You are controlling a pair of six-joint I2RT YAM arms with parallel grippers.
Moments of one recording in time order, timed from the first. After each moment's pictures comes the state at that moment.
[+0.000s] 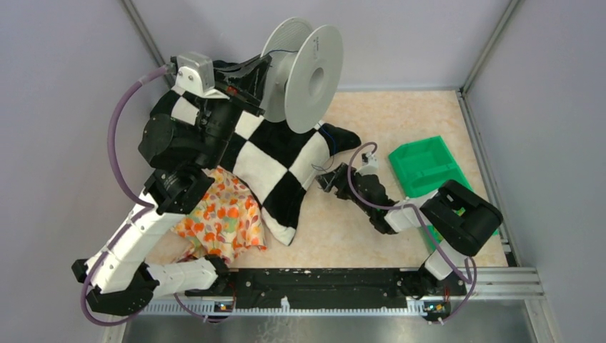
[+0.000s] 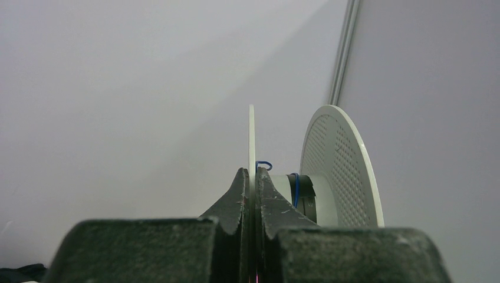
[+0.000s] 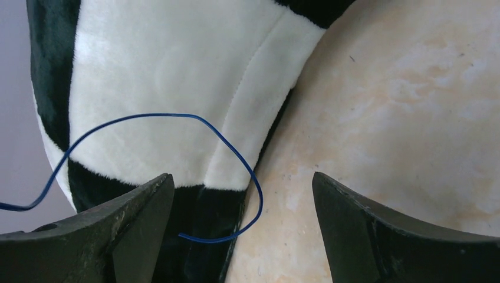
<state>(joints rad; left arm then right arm) -0.84 1.10 1.58 0.08 -0.26 0.02 0.76 1.60 0.44 0.92 0.17 0.92</state>
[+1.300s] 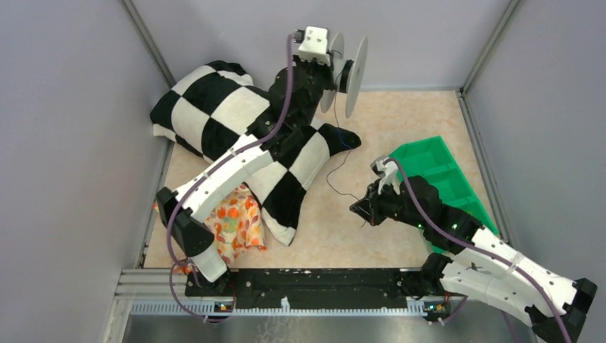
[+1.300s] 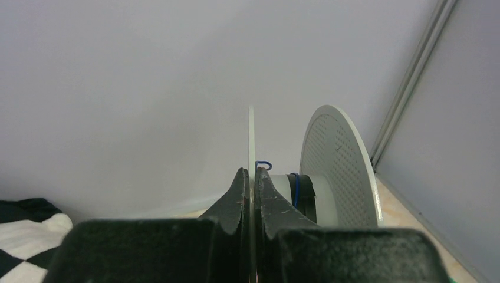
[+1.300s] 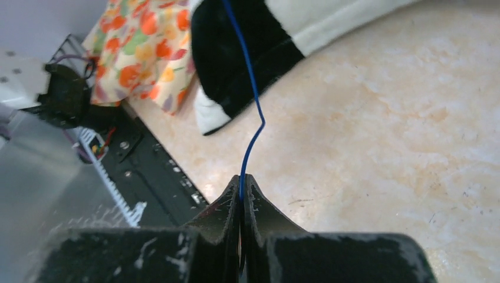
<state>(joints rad) -0.82 1.63 1.80 0.13 -0.45 0.04 0.85 0.66 0.61 -0.33 -0.07 0.41</state>
